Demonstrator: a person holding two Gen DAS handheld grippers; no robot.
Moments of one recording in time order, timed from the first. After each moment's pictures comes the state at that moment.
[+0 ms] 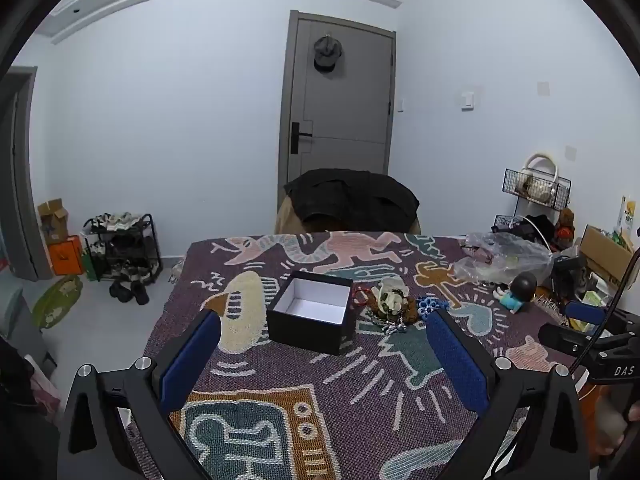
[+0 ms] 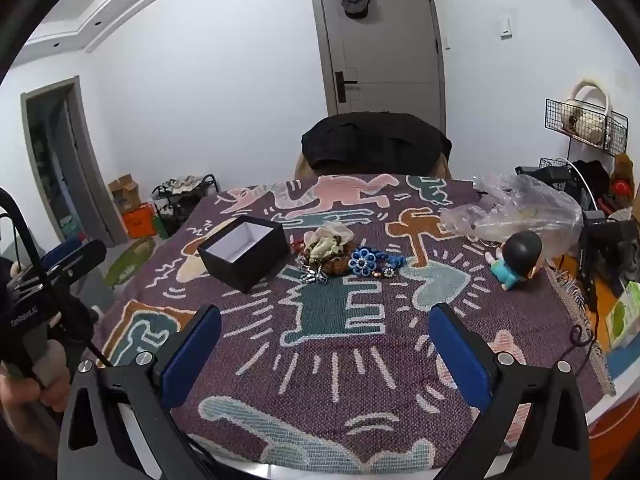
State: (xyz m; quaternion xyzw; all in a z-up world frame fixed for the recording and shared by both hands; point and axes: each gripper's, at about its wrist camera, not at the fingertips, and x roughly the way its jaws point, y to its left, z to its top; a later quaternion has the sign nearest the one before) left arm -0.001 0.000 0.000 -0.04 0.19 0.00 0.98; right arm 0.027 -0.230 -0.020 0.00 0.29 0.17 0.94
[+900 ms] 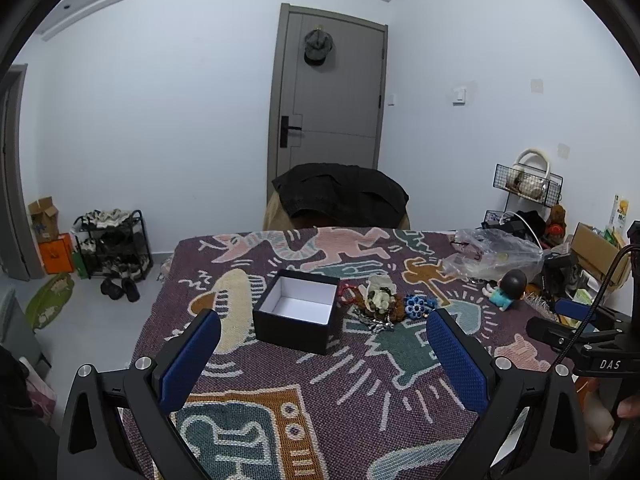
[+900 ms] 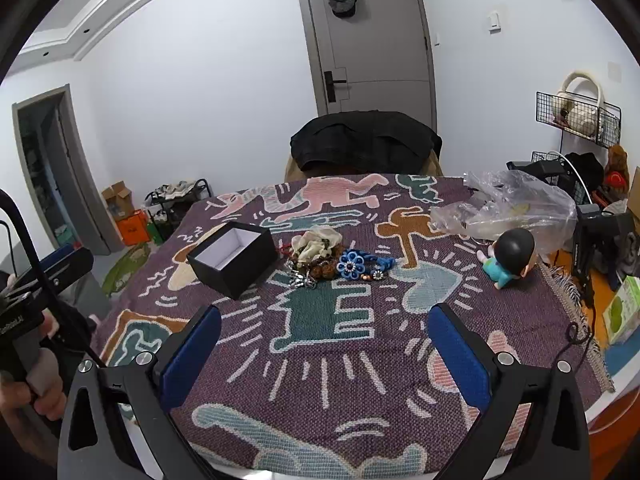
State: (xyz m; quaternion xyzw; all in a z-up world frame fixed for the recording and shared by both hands) left arm 0.007 -0.004 0.012 -0.04 0.21 -0.02 0.98; right arm 0.037 -0.239 -0.017 0.02 0.29 0.16 0.94
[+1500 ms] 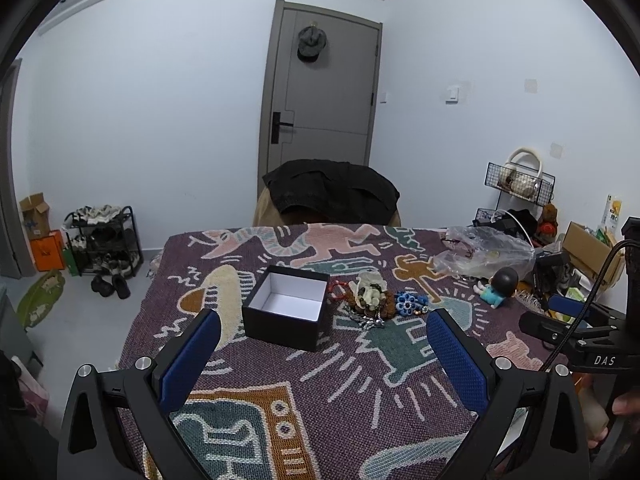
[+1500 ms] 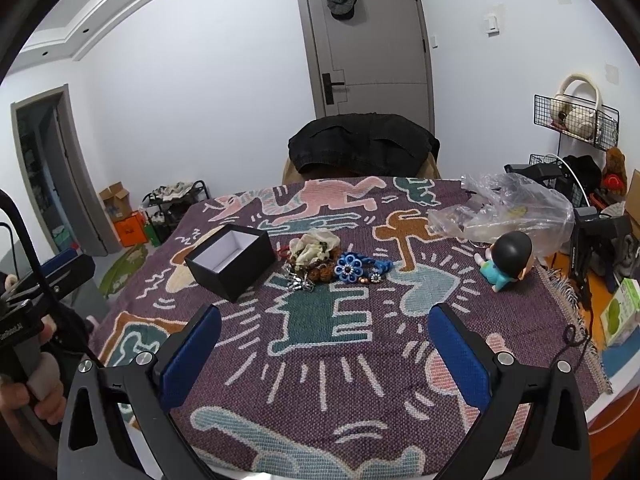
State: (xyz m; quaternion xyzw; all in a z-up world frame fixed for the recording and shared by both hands) left arm 0.012 -0.006 0.008 -0.04 0.22 -0.04 0.97; right arm 0.036 -0.240 -0.018 0.02 0.29 0.16 0.94
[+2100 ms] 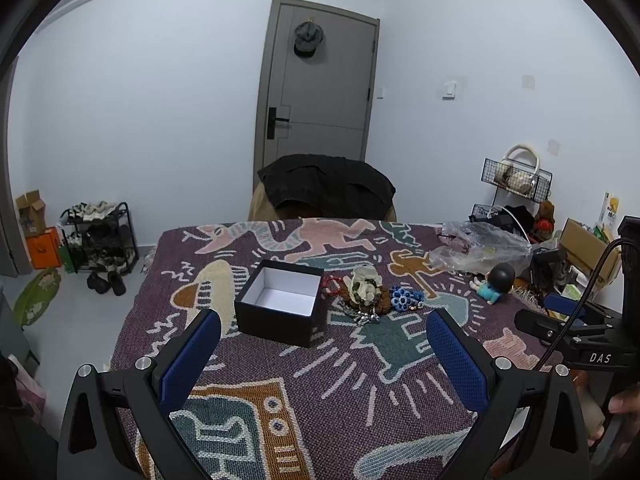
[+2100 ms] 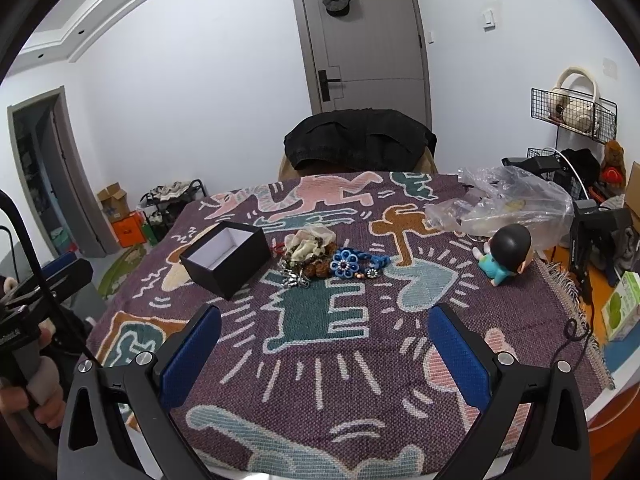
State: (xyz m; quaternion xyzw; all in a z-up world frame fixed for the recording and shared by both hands) left arm 0.012 -0.010 0.005 -0.05 0.22 -0.04 0.97; right arm 0.039 -0.242 -0.019 0.02 0.29 0.15 0.94
